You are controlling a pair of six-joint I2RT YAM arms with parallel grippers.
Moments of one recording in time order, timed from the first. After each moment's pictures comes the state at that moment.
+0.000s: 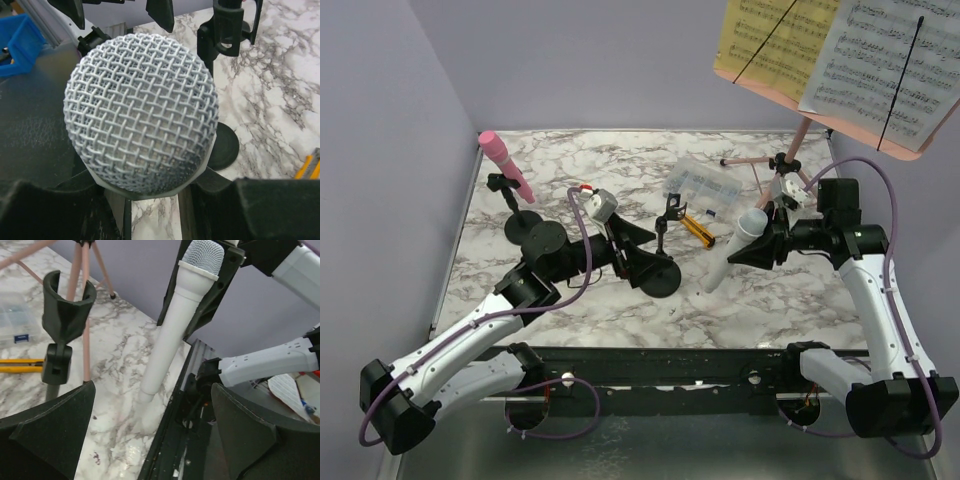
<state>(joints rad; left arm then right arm) -0.77 0.88 0.75 0.20 0.43 -0.48 0.03 1.05 1.09 -0.87 -1.41 -0.68</state>
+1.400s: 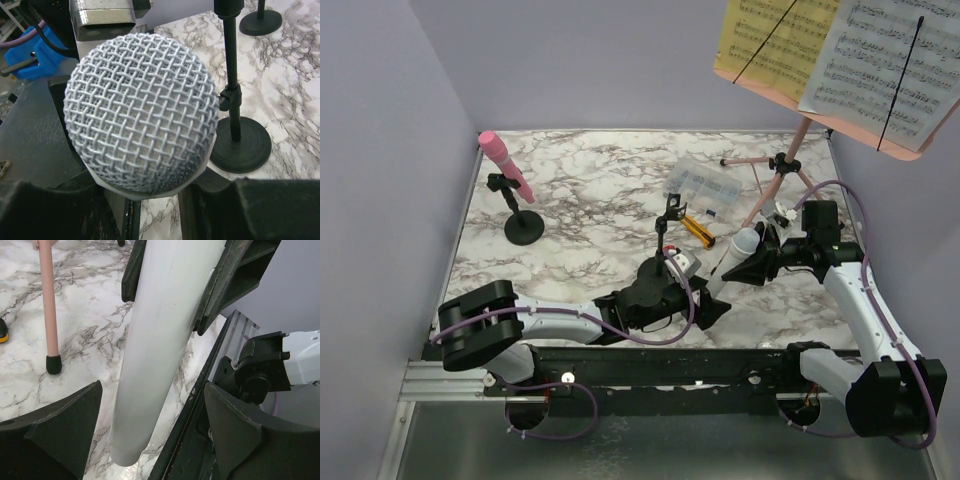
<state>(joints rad) -1.25 1.46 0.62 0.77 -0.12 -0.44 0.03 1.05 0.79 -0.63 -1.53 -0.64</state>
